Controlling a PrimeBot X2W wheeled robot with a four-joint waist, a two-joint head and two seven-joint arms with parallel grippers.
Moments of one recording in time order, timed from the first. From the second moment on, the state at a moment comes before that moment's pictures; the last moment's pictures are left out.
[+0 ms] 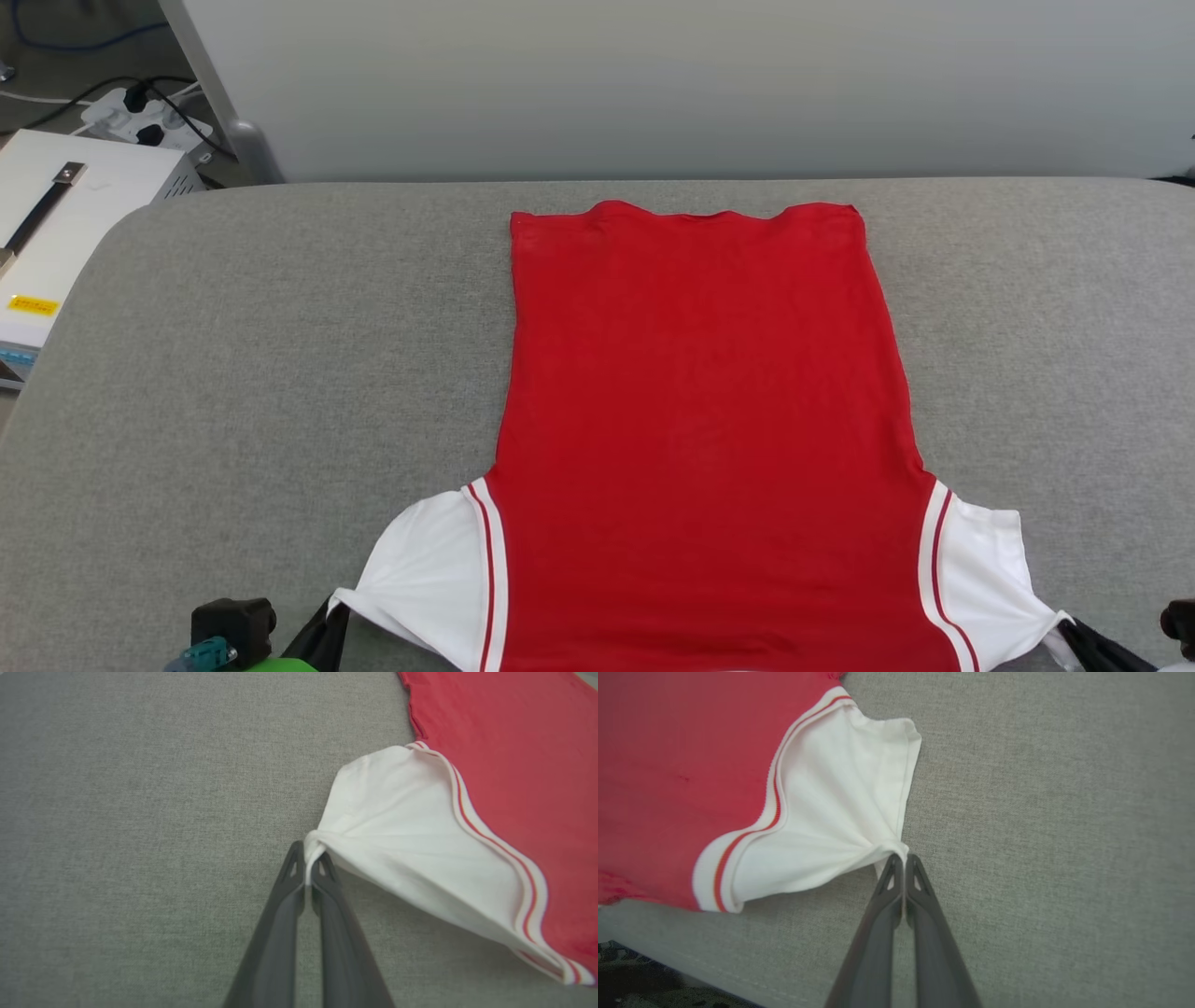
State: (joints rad) left arm -0.05 0.63 -0.72 0.25 -0.95 0.19 -0.26; right arm 0.09 -0.69 0.43 0.33 0.75 0.13 -0.10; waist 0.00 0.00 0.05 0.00
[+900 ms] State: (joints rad) left arm -0.22 0.50 -0.65 -0.02 -0.64 0.25 -0.26; right arm -0.77 -0.86 0.21 0.15 0.76 0.13 0.73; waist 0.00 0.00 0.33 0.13
